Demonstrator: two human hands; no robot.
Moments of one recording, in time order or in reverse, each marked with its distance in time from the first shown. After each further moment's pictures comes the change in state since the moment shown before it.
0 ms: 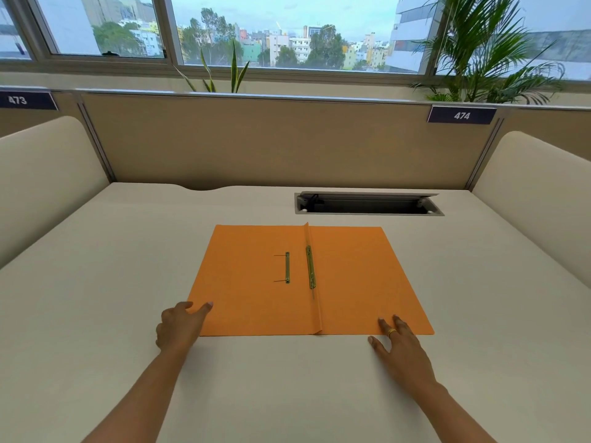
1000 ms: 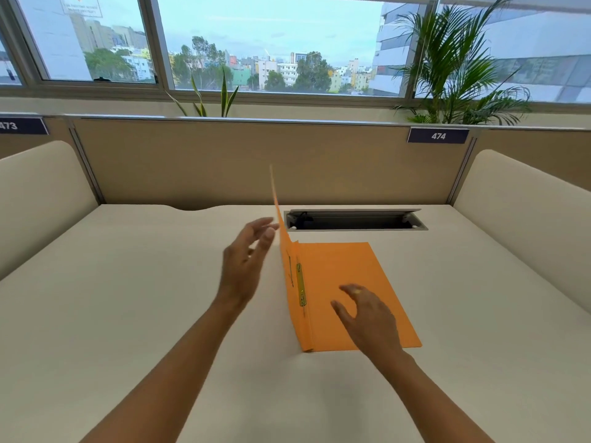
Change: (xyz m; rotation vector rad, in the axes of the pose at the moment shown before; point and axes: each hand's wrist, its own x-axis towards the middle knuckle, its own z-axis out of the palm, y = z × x) left_hand -0.103 0.153 -0.026 -0.620 -0.124 0.951; right_hand -0.010 -0.098 -0.061 0.058 0.326 -0.294
